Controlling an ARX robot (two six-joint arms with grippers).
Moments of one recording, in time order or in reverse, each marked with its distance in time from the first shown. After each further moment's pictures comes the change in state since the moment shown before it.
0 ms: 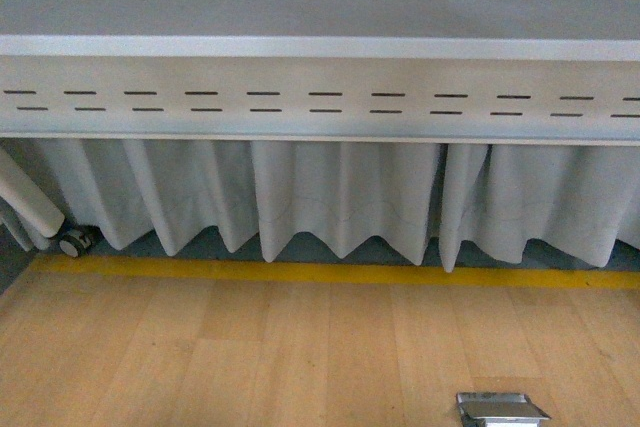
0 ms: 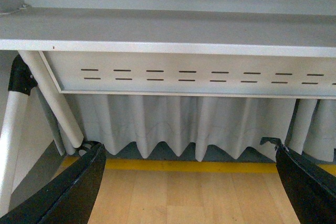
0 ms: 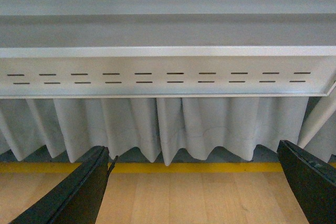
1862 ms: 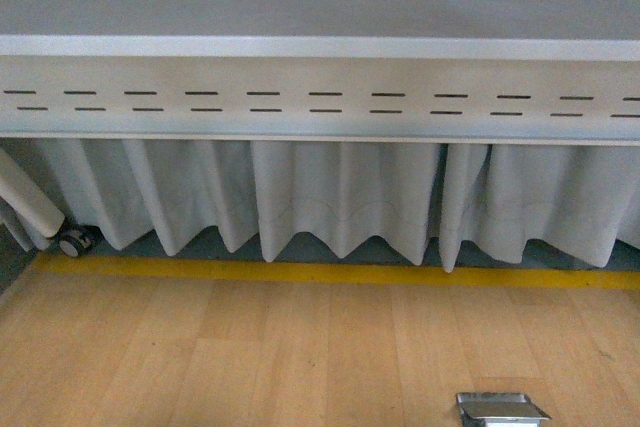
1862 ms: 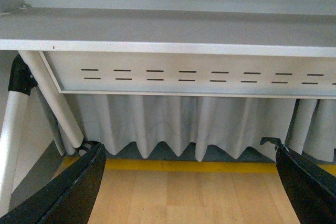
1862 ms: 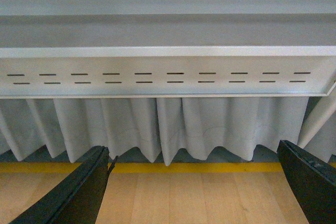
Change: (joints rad) left arm 0.000 0.000 0.000 0.000 0.000 0.000; right arm 0.000 0.000 0.000 0.000 0.000 0.000
